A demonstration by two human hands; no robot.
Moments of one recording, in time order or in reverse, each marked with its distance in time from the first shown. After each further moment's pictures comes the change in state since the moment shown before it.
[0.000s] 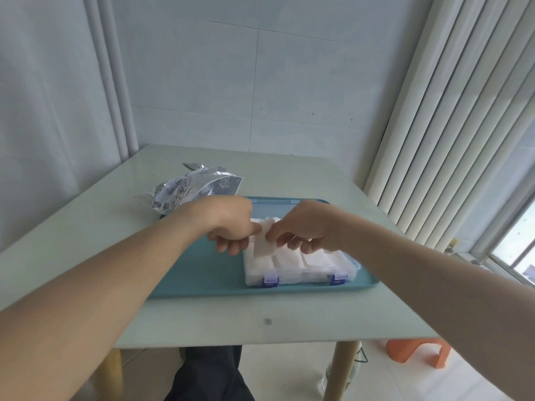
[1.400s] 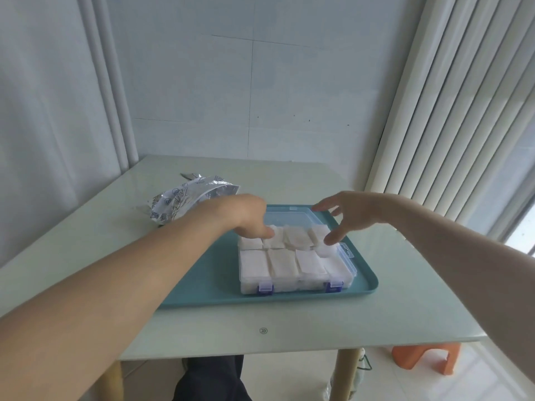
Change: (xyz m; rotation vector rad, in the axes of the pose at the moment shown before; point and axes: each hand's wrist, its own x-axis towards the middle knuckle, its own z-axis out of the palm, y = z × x) left_hand 0.032 0.022 -0.010 0.222 0.129 0.020; right_hand 0.024 0.043 -0.101 -0.699 0.083 -0.134
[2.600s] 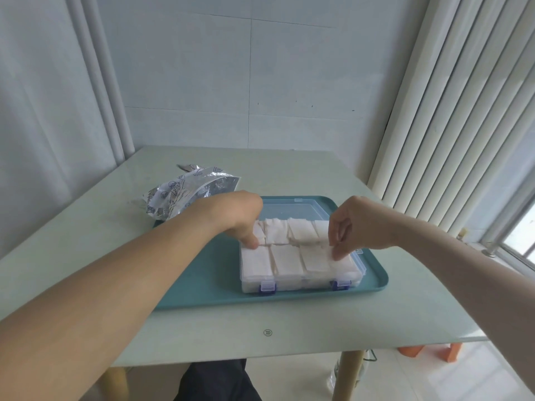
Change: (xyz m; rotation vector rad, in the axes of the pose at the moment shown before) left_hand 0.015 -0.018 0.012 0.055 -0.033 0.058; right_hand -0.017 0.004 0.035 0.133 0.086 -0.153
